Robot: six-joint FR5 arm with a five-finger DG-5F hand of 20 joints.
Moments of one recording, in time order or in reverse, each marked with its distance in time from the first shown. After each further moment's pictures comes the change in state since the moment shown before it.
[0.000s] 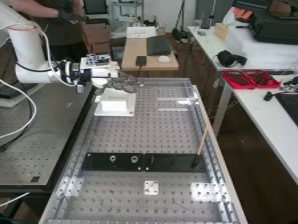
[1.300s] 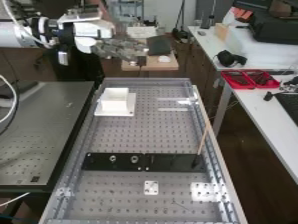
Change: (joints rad) arm -0.282 0.229 0.280 -0.459 -0.196 -0.137
